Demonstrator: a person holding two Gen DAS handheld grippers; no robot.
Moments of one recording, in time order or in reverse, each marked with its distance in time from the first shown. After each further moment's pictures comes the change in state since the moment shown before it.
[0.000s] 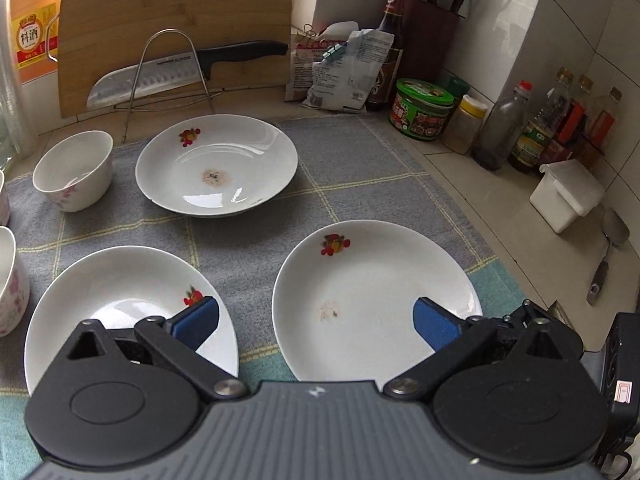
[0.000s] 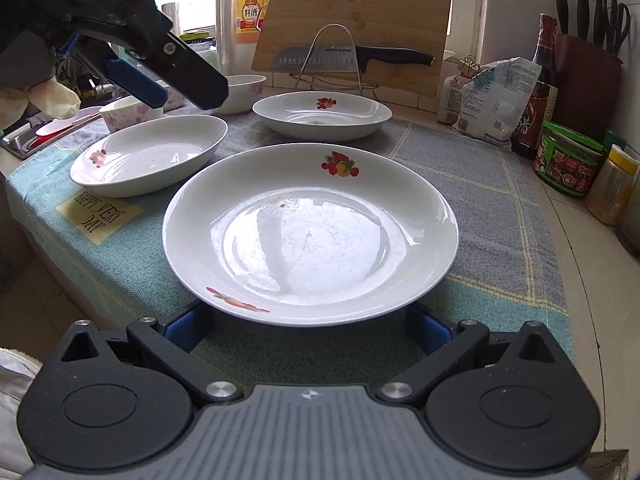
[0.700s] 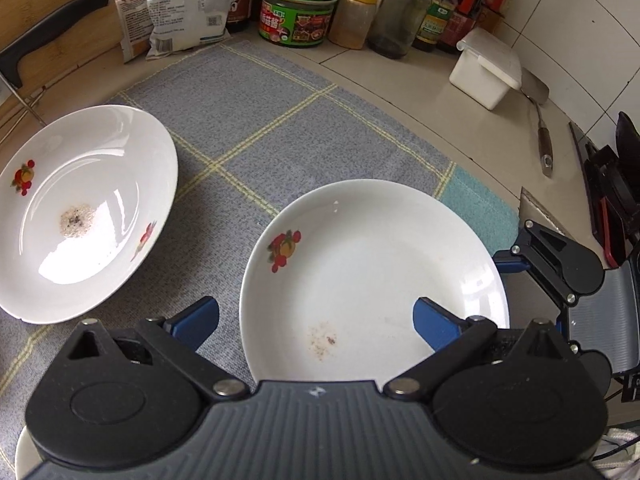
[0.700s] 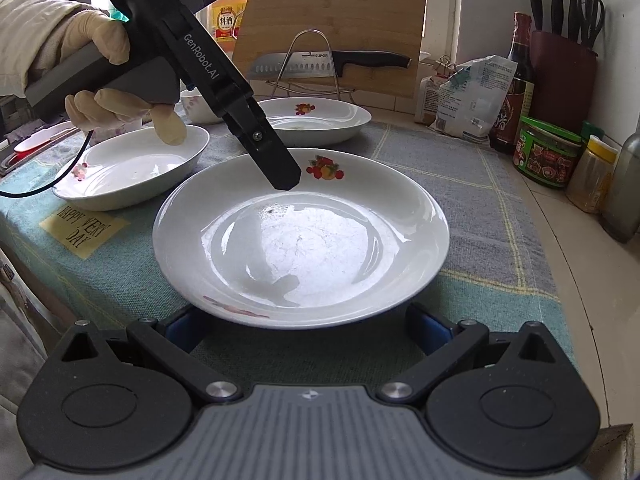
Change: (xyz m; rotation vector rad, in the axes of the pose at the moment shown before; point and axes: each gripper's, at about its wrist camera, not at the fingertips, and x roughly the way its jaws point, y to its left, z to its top) left arm 0.091 0.006 0.045 0.404 0.294 -0.325; right arm 0.001 0.008 0.000 0.052 -0.010 -0.069
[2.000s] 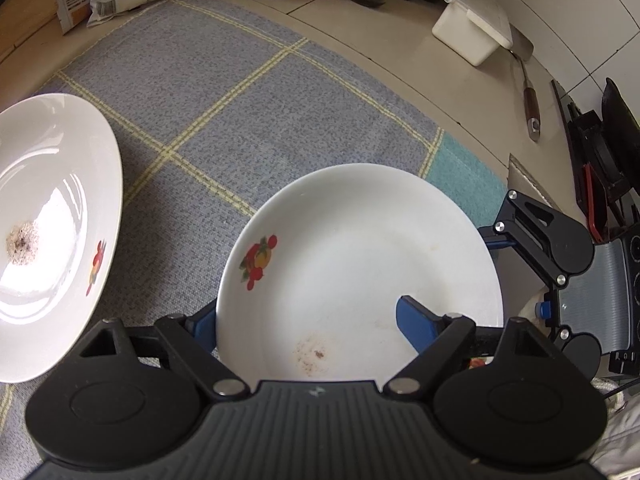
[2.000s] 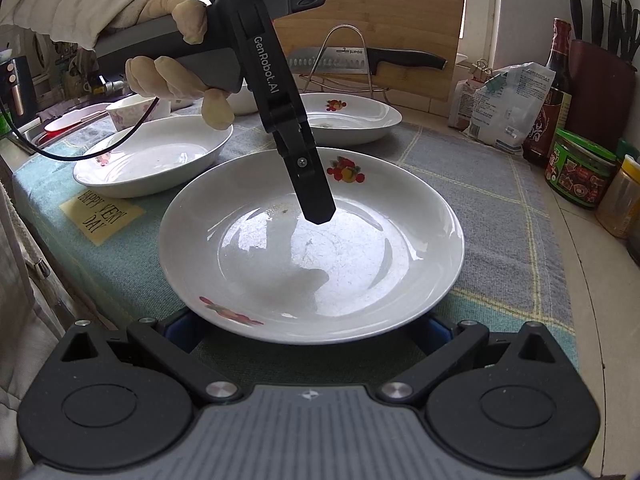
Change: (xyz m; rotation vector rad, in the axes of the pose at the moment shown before) left arm 0.031 0.004 0.031 0.043 0.190 -0.096; right arm 0.006 -0.012 0.007 -0.082 0.016 0.103
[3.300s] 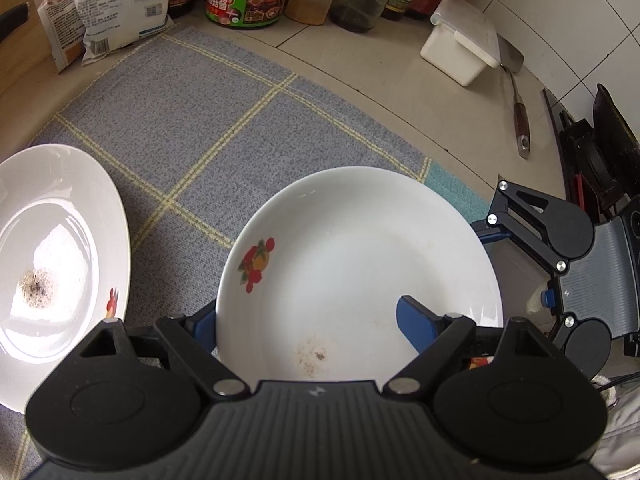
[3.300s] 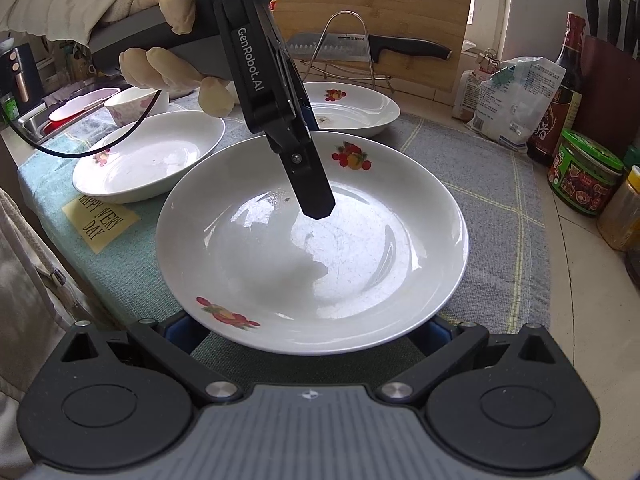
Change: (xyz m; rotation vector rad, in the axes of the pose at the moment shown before) left arm -0.017 -0.007 0.020 0.033 -0.041 0.003; right arm -0.002 -0.017 0.024 -0.017 0.094 0.028
